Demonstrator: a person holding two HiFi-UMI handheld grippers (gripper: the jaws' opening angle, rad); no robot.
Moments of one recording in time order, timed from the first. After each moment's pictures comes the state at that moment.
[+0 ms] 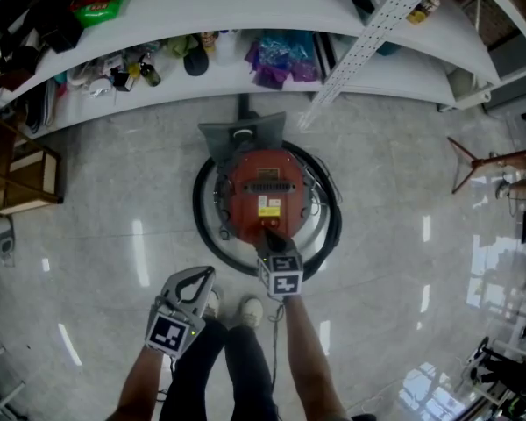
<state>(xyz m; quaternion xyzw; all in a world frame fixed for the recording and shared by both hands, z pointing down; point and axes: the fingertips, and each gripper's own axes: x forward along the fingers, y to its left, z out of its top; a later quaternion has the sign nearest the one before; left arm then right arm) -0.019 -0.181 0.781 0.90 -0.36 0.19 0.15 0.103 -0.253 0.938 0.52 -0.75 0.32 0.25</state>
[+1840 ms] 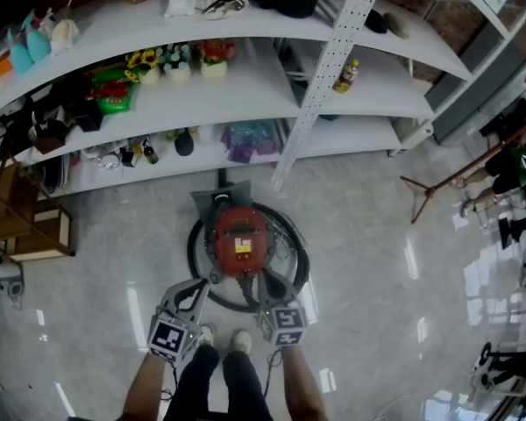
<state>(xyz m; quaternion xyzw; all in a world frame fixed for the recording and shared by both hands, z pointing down) 0.011 -0.172 0.583 0.91 -0.38 0.14 0.07 0.142 -0.193 0.625 0.58 -0.78 0.21 0.10</state>
